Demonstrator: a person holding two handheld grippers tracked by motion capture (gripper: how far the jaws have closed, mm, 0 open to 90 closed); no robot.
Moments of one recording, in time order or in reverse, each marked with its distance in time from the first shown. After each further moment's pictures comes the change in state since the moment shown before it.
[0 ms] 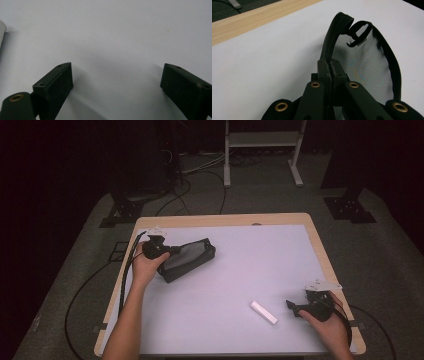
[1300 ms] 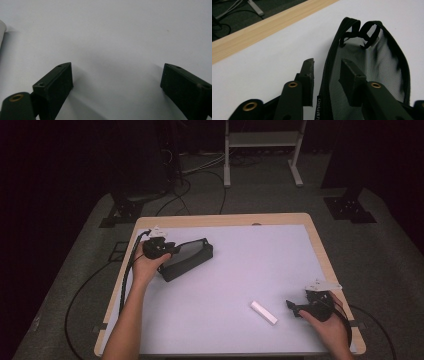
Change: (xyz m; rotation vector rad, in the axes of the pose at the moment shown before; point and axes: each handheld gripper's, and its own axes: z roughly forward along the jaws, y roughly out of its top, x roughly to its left) left arm 0.005 -0.003 0.008 -0.004 0.152 0.057; right arm 0.000 0.000 0.000 0.000 0.000 0.000
